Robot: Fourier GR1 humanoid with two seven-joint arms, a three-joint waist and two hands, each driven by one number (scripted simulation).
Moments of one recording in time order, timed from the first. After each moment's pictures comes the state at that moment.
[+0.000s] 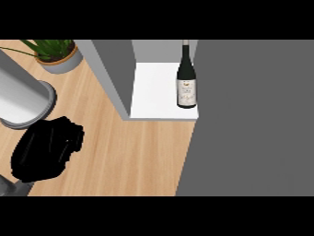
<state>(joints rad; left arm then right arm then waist) -0.21 0.75 -0.62 -1.58 1.06 -0.07 -0.57 0.02 -0.11 0.29 -2.41 -0.24 0.34 0.56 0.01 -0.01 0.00</state>
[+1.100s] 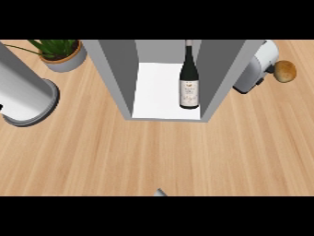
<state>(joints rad) 0.03 0.99 -0.28 -1.43 1.24 -0.43 -0.58 -0.36 -0.13 0.86 -2.35 -0.01 -0.20 0.70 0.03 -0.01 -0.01</state>
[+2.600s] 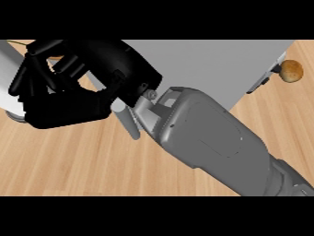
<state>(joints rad) 0.02 1.01 -0.06 -1.19 1.24 -0.67 -0.43 -1.15 -0.01 0.43 -1.37 -0.45 -0.11 0.45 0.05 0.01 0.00</state>
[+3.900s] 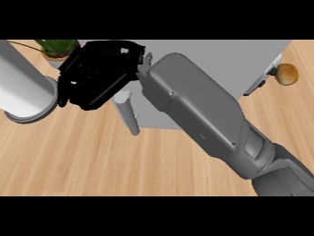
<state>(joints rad) -0.06 0.93 0.08 -1.06 1.16 -0.77 -0.31 -1.31 0.00 0.43 -0.79 -0.84 0.59 0.40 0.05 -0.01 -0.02</state>
